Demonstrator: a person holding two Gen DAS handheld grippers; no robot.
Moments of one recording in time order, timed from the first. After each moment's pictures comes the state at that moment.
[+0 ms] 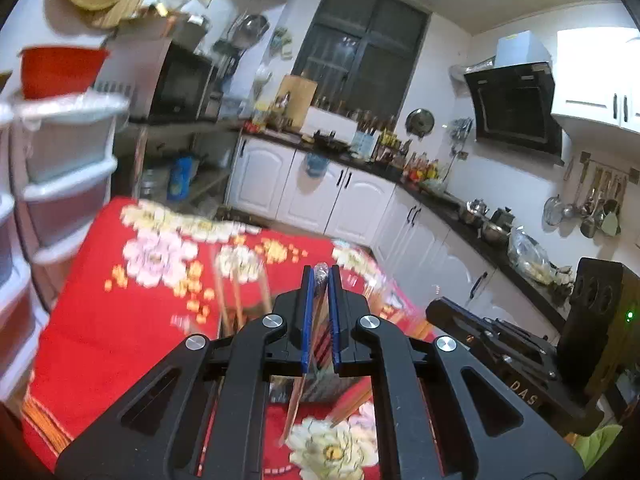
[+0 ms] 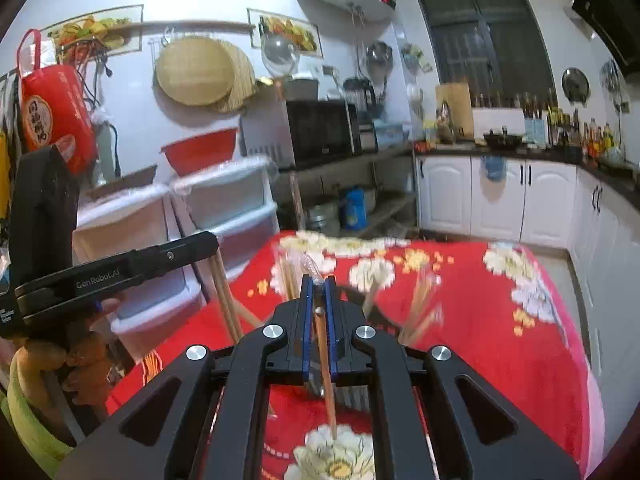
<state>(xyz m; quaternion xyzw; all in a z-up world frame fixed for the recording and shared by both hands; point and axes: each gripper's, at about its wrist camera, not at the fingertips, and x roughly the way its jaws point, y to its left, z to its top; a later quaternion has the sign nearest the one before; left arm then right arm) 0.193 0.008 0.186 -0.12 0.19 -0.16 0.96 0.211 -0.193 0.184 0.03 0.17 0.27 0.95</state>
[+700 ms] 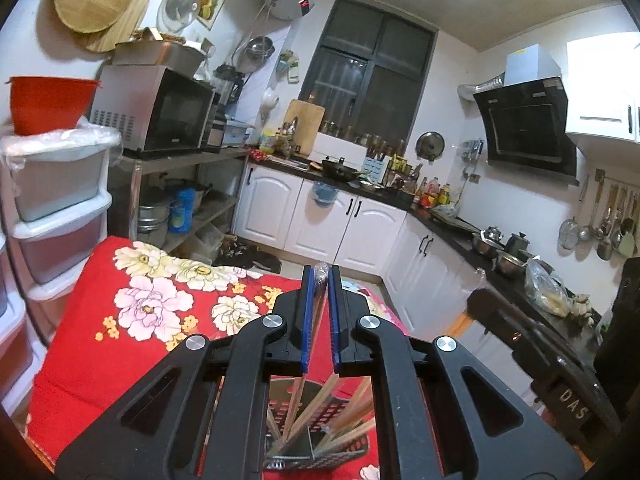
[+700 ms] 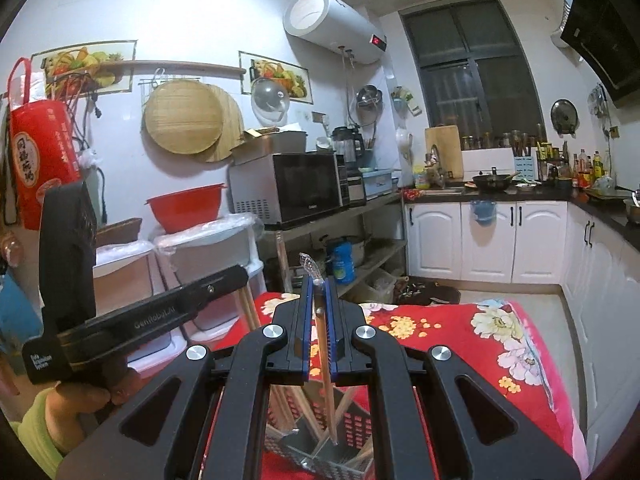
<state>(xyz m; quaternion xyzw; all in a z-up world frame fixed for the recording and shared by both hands) 0.256 -0.006 0.210 -0.13 0.15 -0.13 0.97 0.256 -0.201 0.230 0.04 0.11 0.24 0.96</state>
